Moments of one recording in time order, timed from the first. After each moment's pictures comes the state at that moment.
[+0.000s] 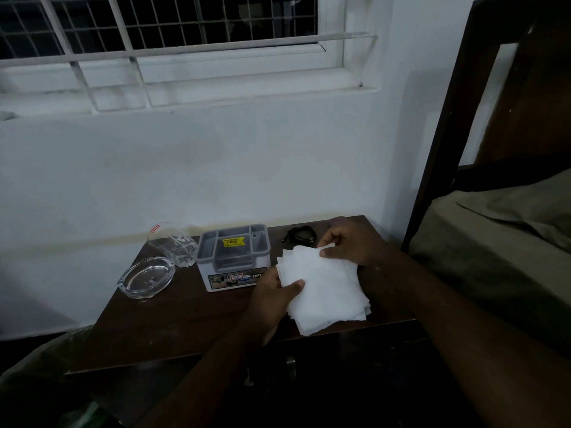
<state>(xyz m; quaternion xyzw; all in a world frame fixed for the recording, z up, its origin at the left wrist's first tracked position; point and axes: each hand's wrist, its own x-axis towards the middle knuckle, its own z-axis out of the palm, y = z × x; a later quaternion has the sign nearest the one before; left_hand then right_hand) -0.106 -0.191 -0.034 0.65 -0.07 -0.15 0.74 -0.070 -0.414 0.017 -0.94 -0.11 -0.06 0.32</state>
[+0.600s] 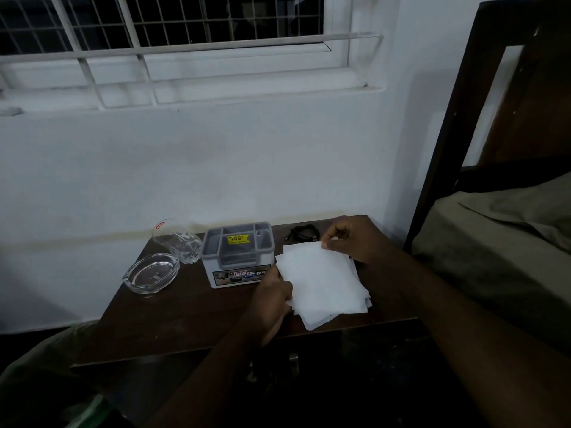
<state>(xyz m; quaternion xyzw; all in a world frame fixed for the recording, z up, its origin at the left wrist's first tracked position) -0.114 -0.187 -0.026 0.59 -0.09 -0.20 0.78 -0.068 -0.410 0.012 -0.92 -0.09 -0.12 0.36</state>
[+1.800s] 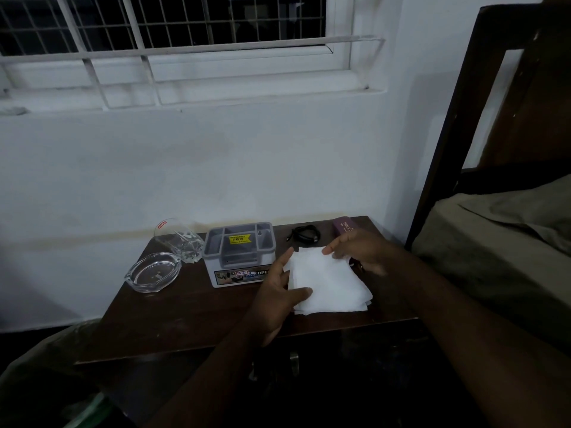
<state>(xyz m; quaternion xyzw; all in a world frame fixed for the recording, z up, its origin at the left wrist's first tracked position) -0.106 -0.187 -0.041 0.60 -0.11 -0.17 0.77 -0.075 -0.404 0.014 -0.82 0.09 0.09 0.56</state>
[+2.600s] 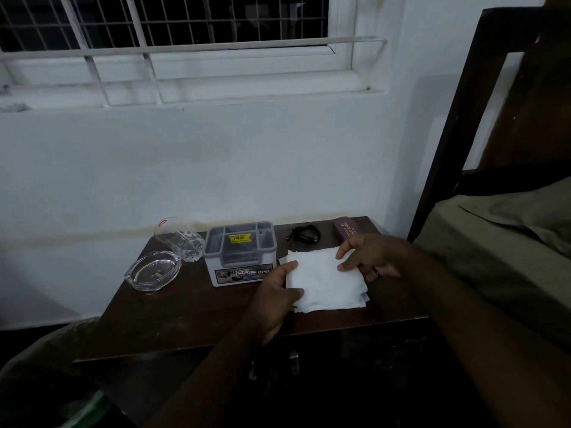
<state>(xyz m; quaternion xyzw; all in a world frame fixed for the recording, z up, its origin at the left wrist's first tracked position) -0.104 -0.186 -0.044 0.62 -0.07 -0.17 0.76 -0.100 -0.406 0.040 -0.81 0.15 0.20 0.53</state>
